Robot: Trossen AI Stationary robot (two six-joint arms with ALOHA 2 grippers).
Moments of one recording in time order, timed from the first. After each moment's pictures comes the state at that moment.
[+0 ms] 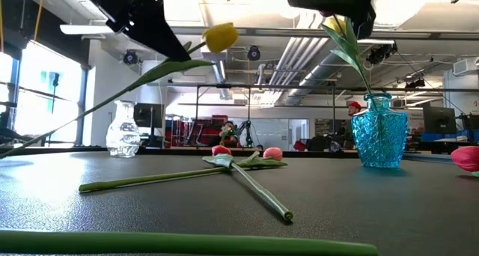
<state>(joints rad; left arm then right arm) -0.48 1.52 0.95 -0.34 -0.81 -0.41 0.56 1.50 0.77 0.49 0.77 0.51</state>
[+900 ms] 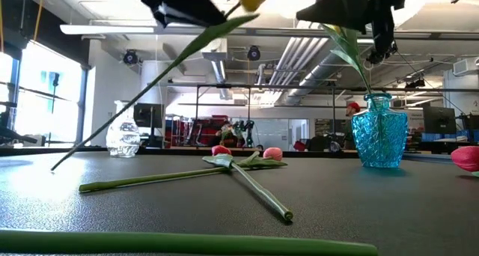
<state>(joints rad) -0.42 1.52 0.95 0.02 -0.67 -0.19 0.65 1.70 0.77 0.79 1.13 0.37</state>
